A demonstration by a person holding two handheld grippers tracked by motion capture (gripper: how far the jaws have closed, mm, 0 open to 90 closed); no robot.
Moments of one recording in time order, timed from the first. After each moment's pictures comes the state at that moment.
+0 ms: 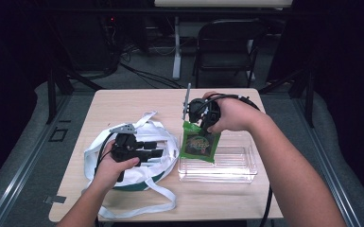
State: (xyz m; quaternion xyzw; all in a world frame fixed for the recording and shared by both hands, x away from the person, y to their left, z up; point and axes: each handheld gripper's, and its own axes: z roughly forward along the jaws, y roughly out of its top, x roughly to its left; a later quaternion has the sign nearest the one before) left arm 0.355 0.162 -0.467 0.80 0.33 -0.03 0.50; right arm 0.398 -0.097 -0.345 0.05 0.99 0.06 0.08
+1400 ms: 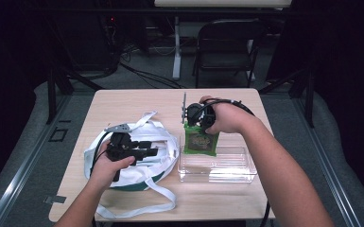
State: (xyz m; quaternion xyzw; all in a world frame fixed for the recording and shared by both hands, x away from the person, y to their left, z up) left arm 0.358 0.176 -0.471 0.80 0.35 -0.03 0.49; right arm 0.418 -0.093 -0.381 0.04 0.99 0.02 0.12
